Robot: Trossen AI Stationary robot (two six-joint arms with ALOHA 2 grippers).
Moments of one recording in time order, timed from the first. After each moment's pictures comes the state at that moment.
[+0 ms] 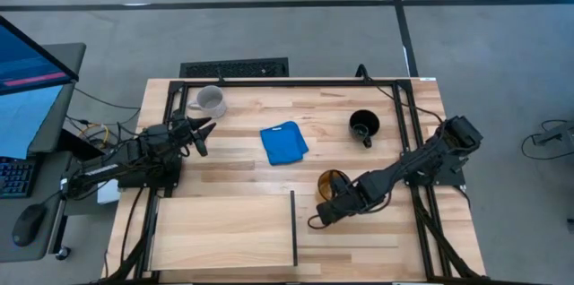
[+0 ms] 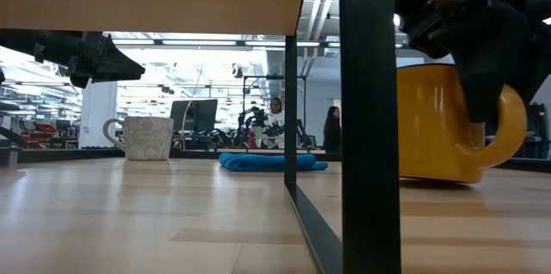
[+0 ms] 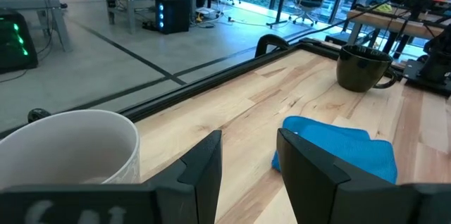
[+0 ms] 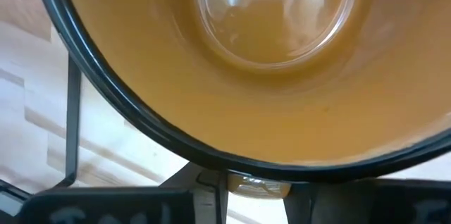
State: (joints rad) left arm 0.31 0.00 0.10 -0.28 -0.35 -0.21; right arm 0.49 1.68 1.10 -0.74 0.00 1.65
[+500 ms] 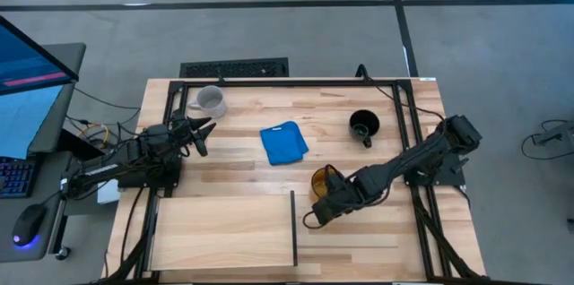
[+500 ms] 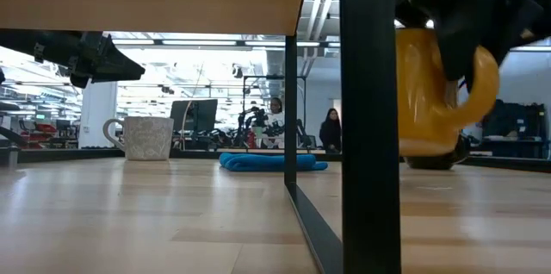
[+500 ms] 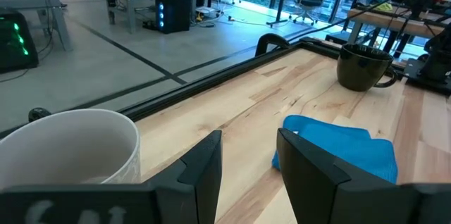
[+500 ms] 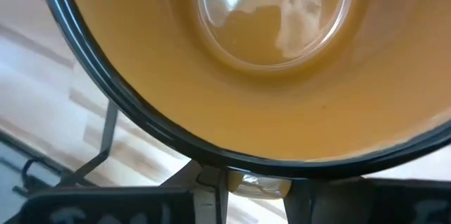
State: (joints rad) left arm 0.31 0.00 0.10 -0.28 -0.35 -0.20; right arm 0.45 1.68 1.23 -0.86 -0.02 1.54
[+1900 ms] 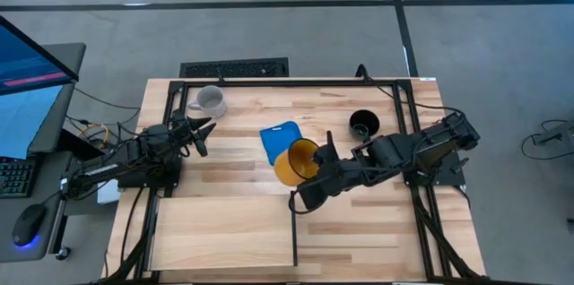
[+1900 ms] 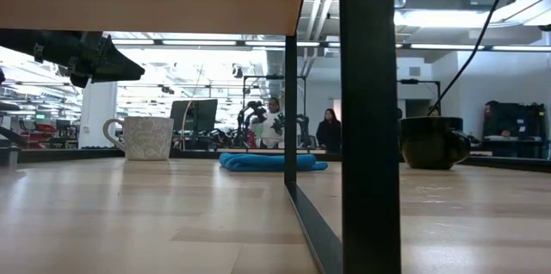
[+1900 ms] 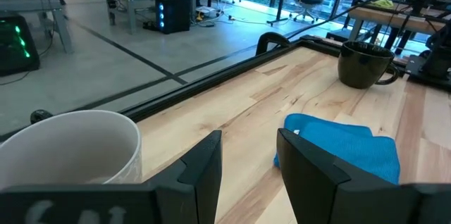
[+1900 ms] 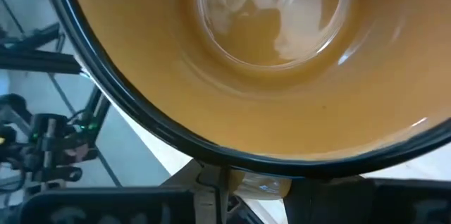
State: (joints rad) left arm 0.31 0.00 0.10 -0.28 -0.35 -0.19; right arm 0.40 1.69 1.83 -1.05 0.16 1.30
